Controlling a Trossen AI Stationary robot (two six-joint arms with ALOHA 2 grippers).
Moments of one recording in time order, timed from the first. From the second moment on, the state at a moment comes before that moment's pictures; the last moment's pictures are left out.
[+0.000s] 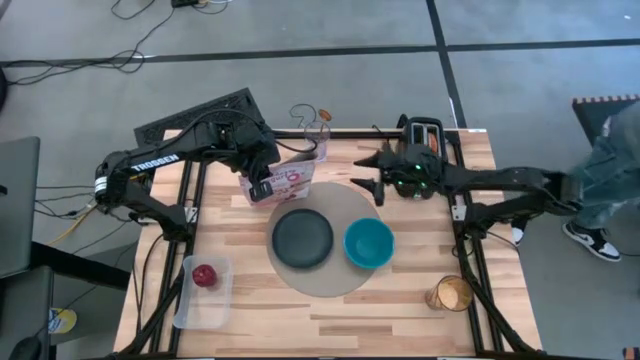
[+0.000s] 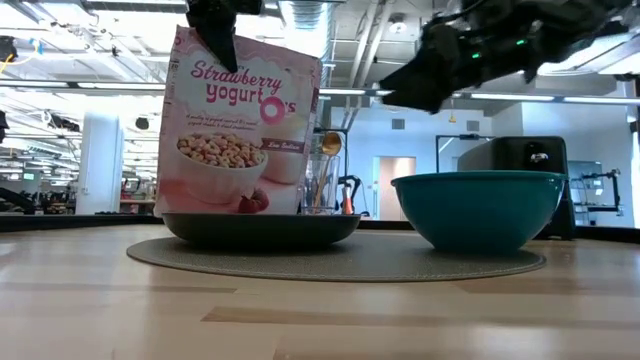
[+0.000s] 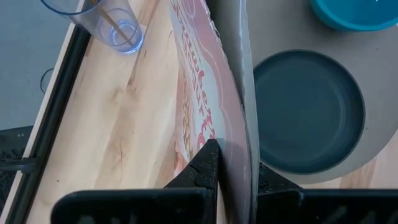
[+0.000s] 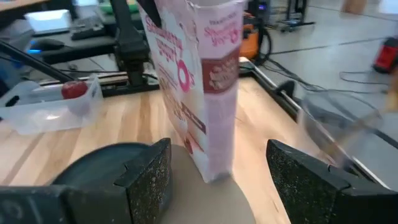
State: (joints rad) left arm 0.30 1.42 1.53 -1.21 -0.03 0.00; right arm -0.36 1.21 0.62 0.39 -0.18 0.02
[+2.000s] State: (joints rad) left arm 0.29 1.41 1.53 -1.29 -0.06 -0.07; right arm -0.36 1.87 1.11 0.53 -0.41 -0.13
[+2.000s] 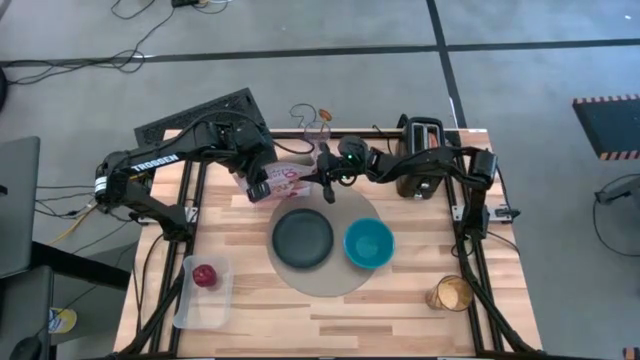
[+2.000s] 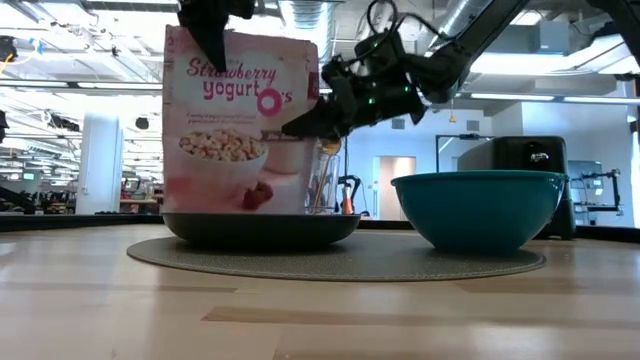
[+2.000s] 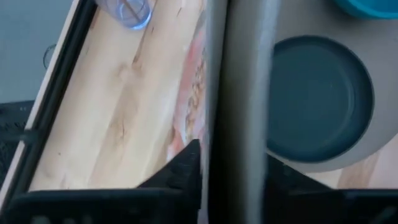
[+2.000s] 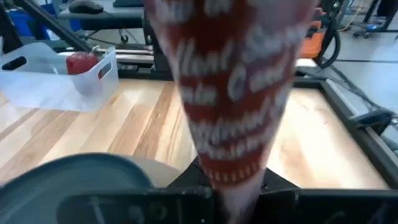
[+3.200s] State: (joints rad) left arm 0.30 0.79 1.08 -0.46 -0.06 -0.12; right arm -0.40 1.17 1.12 0.30 -0.28 0.18
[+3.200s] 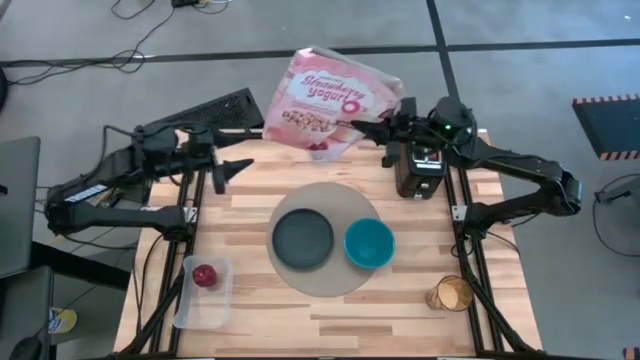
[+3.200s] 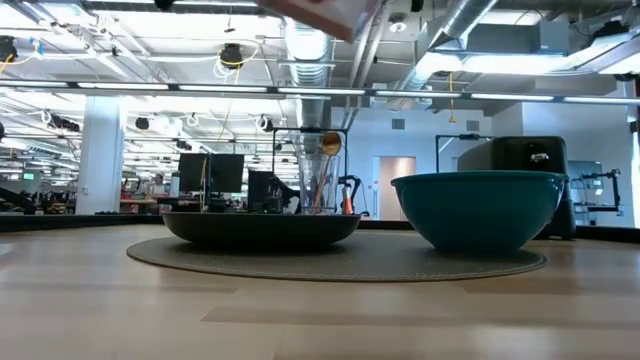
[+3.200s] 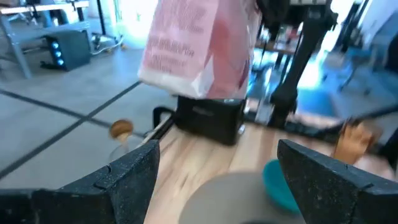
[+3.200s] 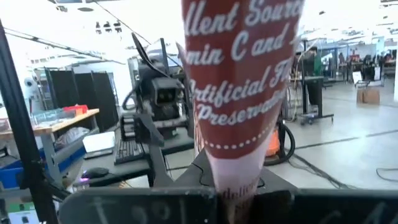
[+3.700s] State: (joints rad) left arm 0.29 0.97 1.00 -0.01 -0.05 -0.21; right arm -0.36 1.21 1.12 0.43 -0.29 0.19
